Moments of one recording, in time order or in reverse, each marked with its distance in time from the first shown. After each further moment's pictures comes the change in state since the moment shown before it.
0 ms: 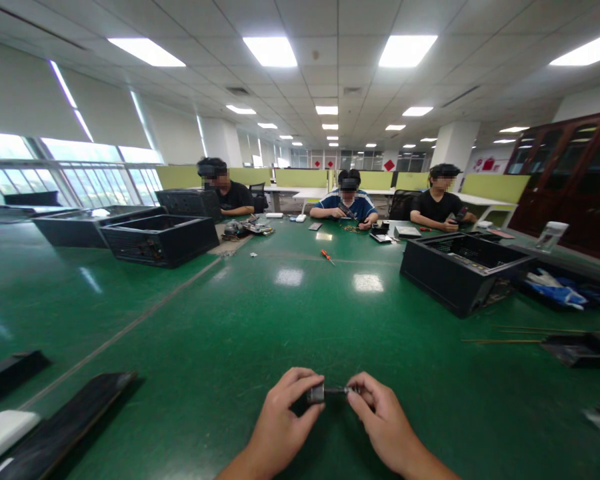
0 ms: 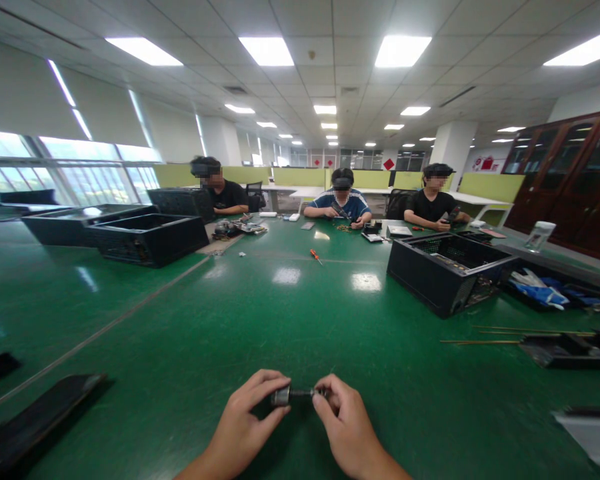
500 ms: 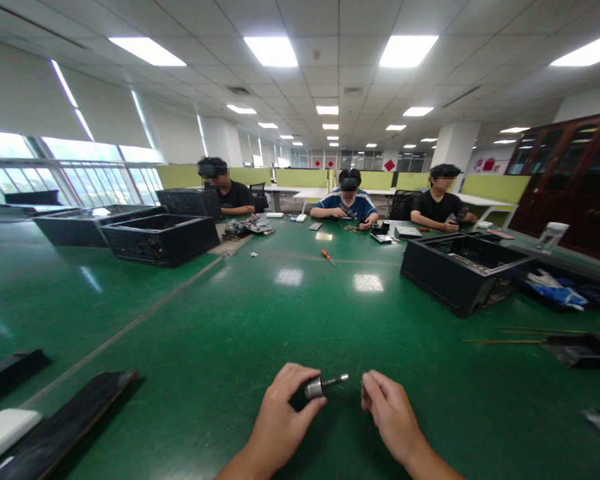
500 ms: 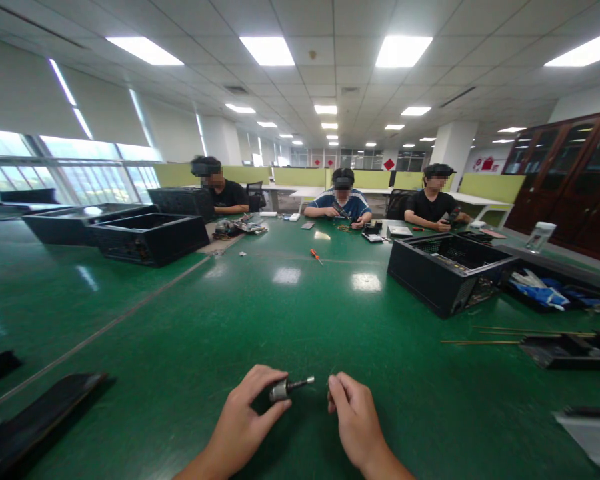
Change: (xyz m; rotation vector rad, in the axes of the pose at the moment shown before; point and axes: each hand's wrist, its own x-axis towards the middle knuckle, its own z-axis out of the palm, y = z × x) left_hand 0.003 0.006 -0.005 -0.024 0.025 -0.108; right_hand 0.002 0.003 -0.008 -0.011 0.159 0.035
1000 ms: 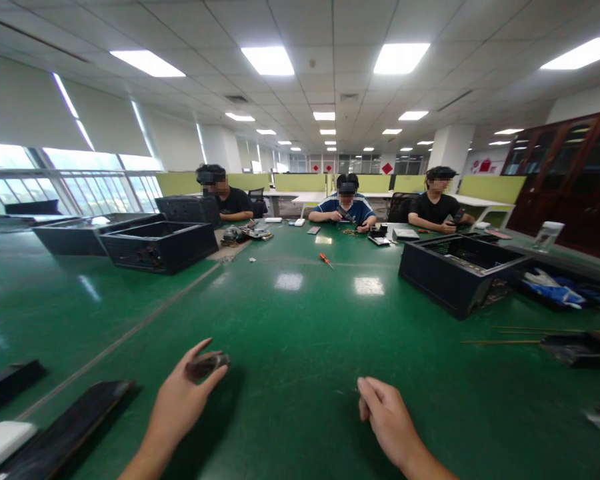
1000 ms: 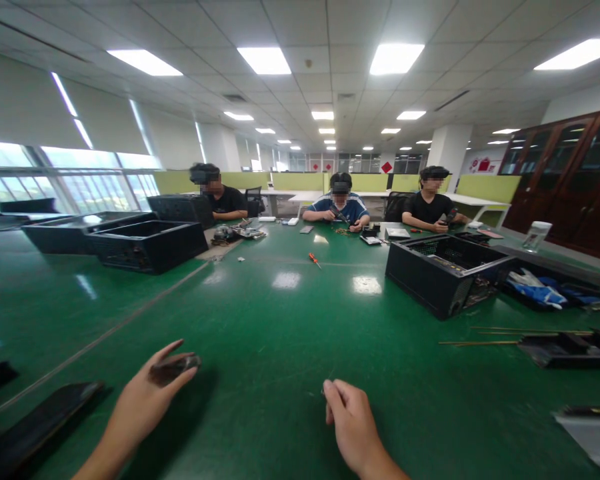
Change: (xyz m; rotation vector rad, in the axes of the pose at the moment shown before) left_hand 0.010 -0.074 -0.129 0.130 0.311 -0.522; right_hand 0.003 0.000 0.002 -0.026 -0.017 0.015
